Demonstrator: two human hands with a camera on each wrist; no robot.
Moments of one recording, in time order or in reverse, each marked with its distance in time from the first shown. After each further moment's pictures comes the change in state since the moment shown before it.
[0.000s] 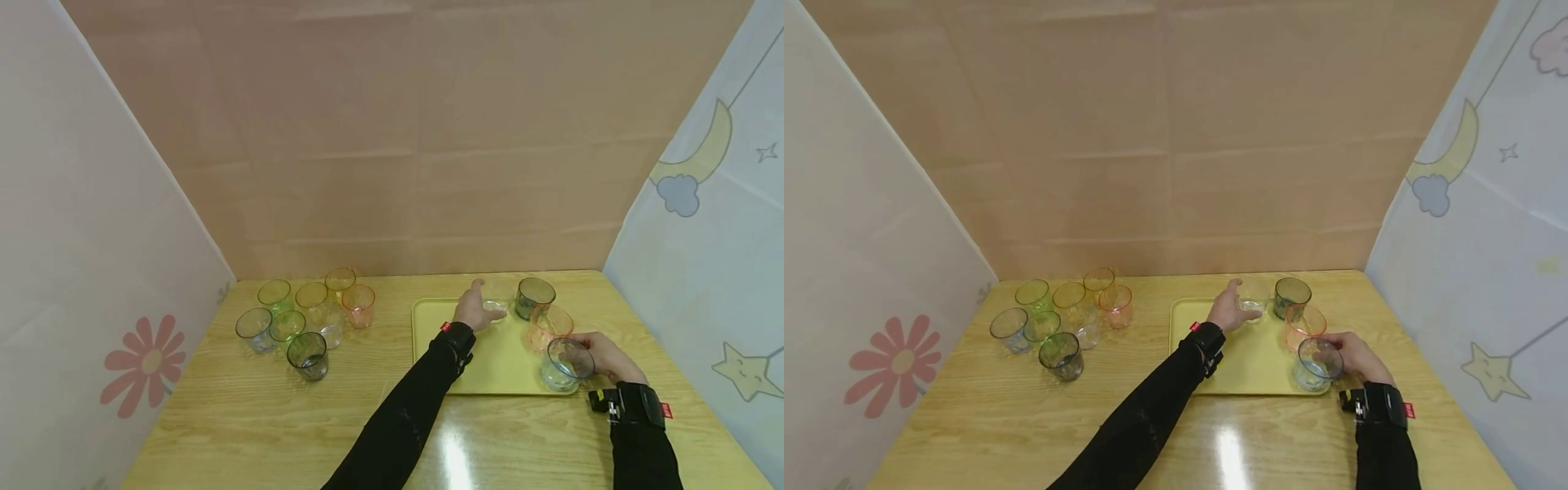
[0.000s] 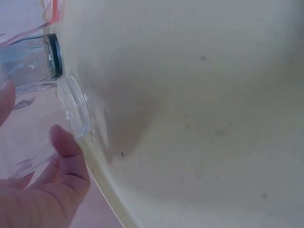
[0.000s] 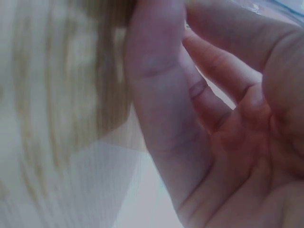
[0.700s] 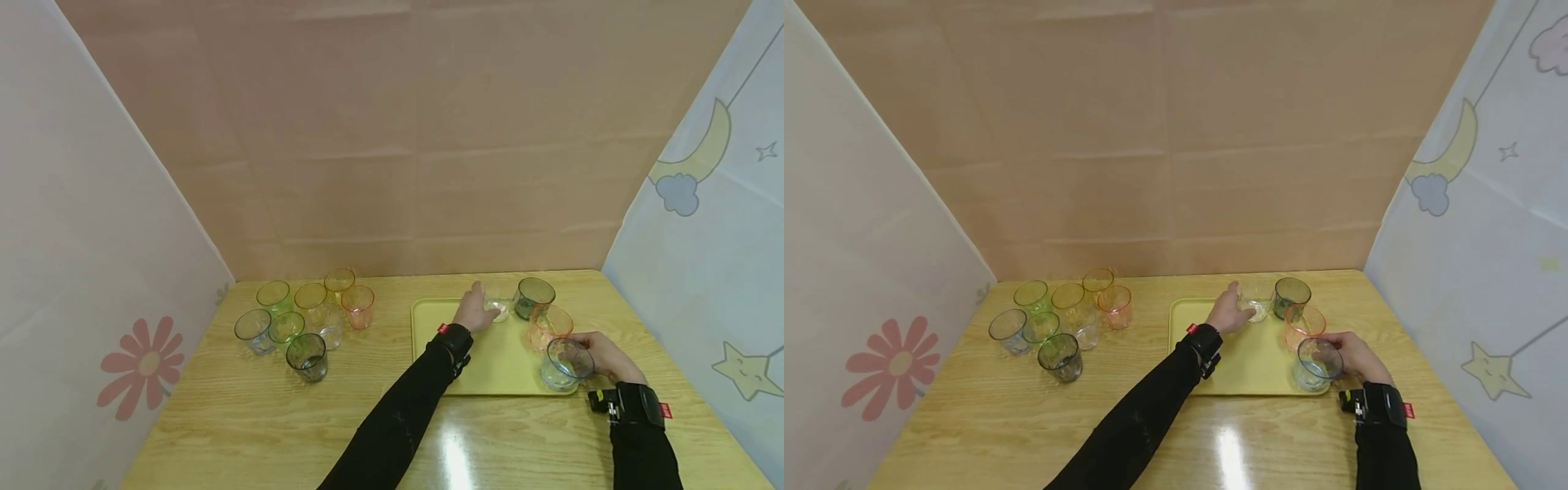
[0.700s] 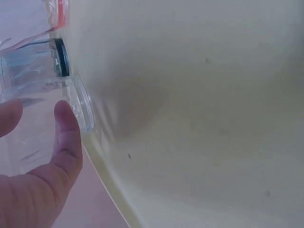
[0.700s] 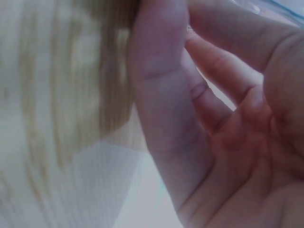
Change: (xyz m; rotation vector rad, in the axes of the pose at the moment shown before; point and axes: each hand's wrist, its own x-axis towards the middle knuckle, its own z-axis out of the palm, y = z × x) left_hand 0.001 -0.004 -0.003 0.077 -0.052 0.085; right_hand 0.001 0.000 0.001 -0.028 -0.013 0.029
